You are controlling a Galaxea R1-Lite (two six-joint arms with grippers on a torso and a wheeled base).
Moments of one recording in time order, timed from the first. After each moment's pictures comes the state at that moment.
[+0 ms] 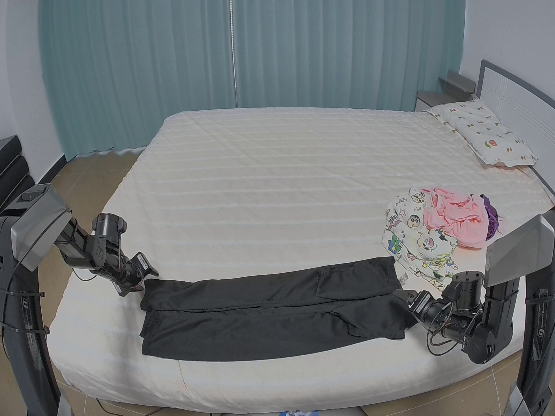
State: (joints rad) left arm 0.11 2.35 -1.20 -0.16 -0.21 -0.66; right arm 0.21 2.35 -0.26 -1.55 0.05 0.89
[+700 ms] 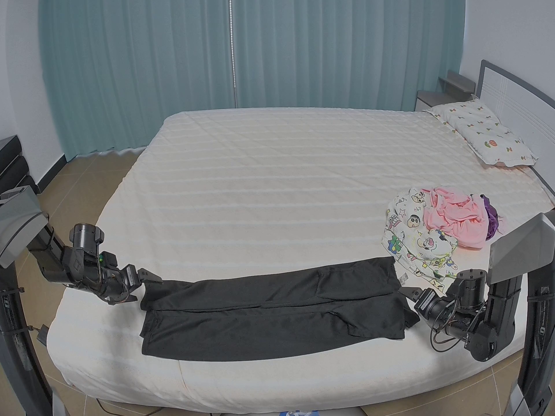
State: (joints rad) left arm 0.19 2.22 -0.91 -0.30 -0.50 -0.27; right arm 0.17 2.35 -0.26 -1.55 0.06 0.89
